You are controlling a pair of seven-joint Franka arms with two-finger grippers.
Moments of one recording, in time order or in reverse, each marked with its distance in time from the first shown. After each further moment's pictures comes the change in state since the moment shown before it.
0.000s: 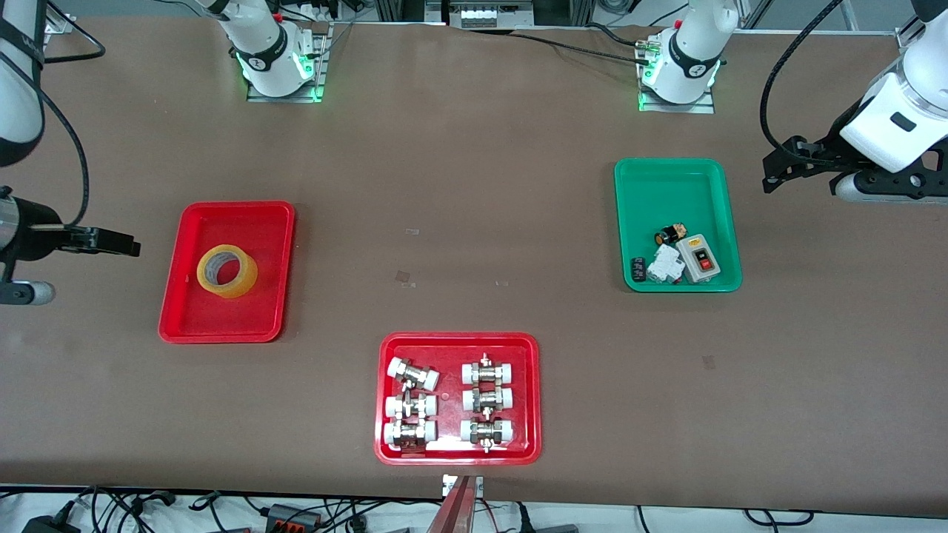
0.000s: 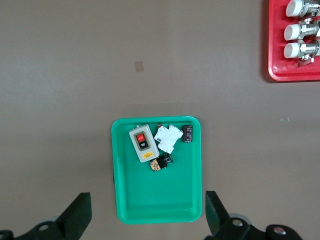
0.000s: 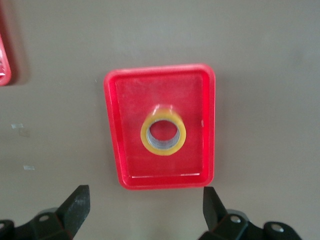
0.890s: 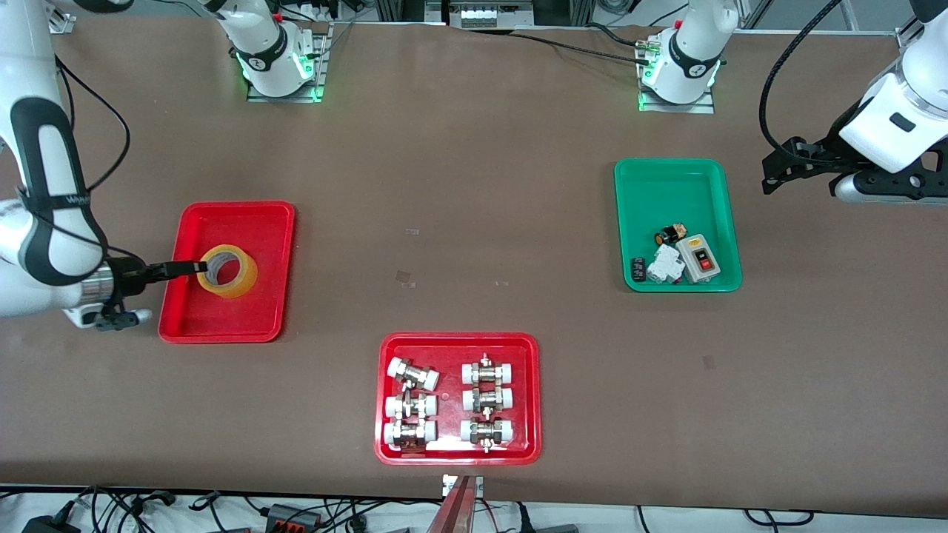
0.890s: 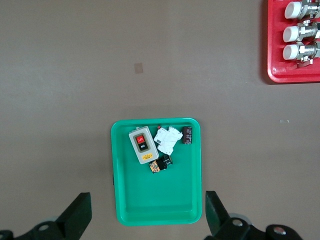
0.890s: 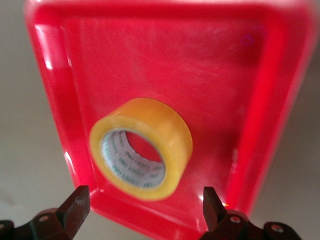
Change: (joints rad) left arm 0.000 0.000 -0.001 -0.001 0.000 0.009 0.000; right arm -0.183 0.224 -0.010 -0.322 0.209 0.261 -0.411
